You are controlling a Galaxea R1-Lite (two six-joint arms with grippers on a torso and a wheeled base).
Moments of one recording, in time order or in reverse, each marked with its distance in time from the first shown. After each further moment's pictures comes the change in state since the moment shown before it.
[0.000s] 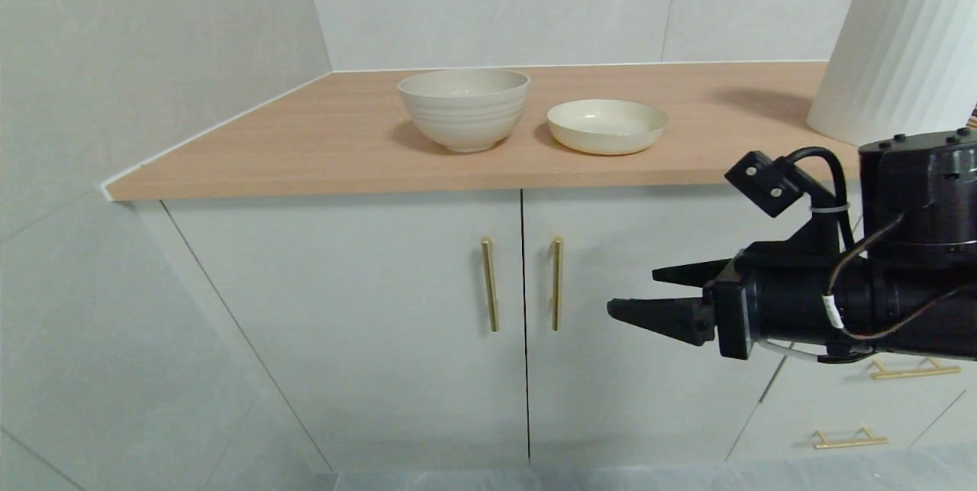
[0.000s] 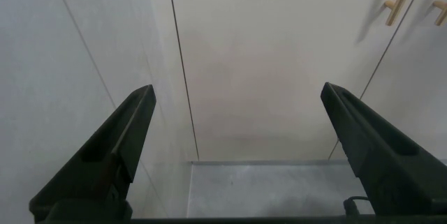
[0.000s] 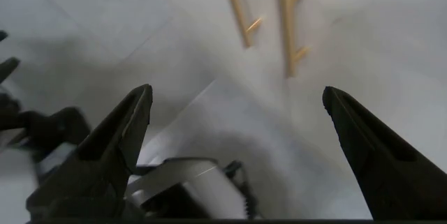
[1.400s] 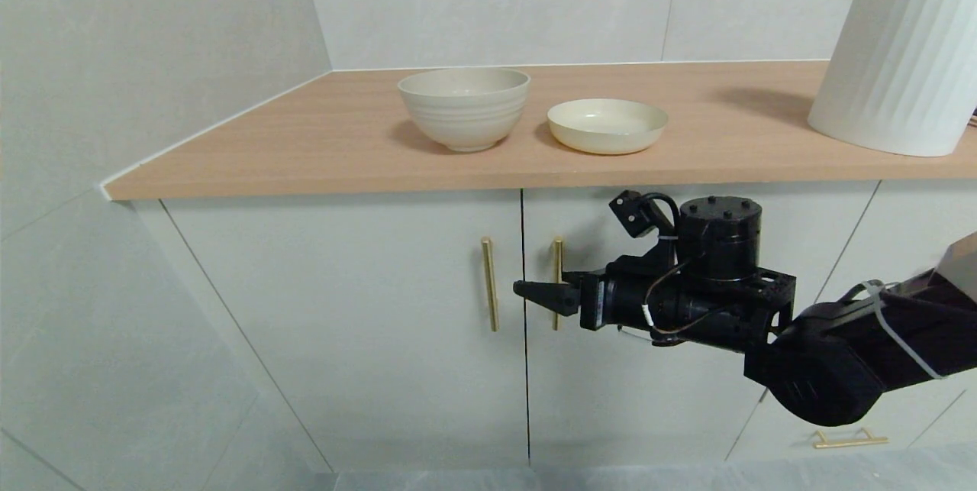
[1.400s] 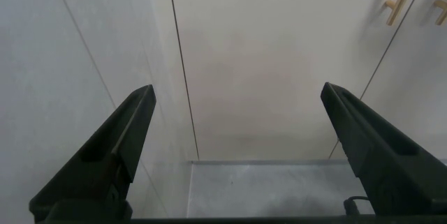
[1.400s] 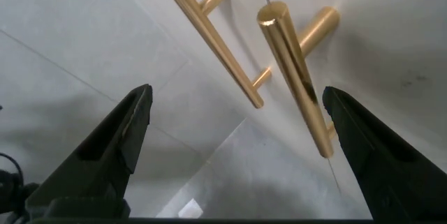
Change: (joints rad) left arm 0.000 0.000 0.000 0.000 0.000 0.000; right arm 0.040 0.450 -0.063 -0.565 0.009 0.222
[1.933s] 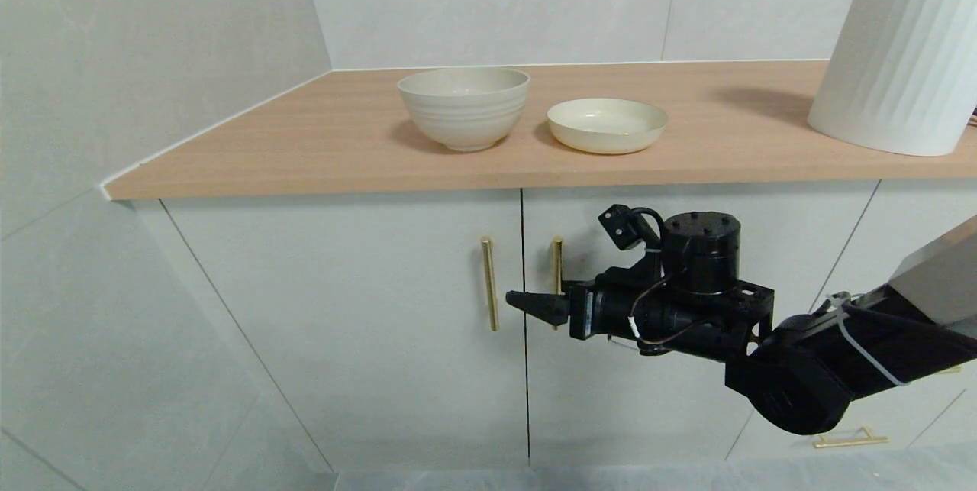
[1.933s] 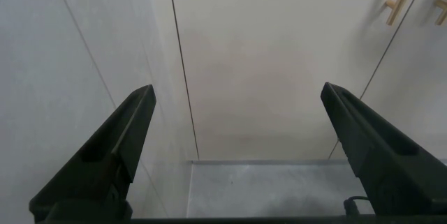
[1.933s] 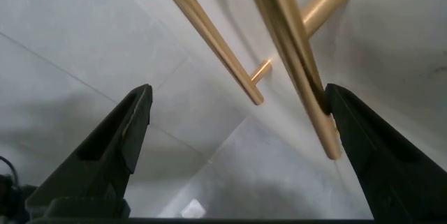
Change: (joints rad) left arm 0.000 0.000 0.000 0.000 0.001 0.000; right arm 0.019 0.053 0.003 -0.048 -0.003 0.035
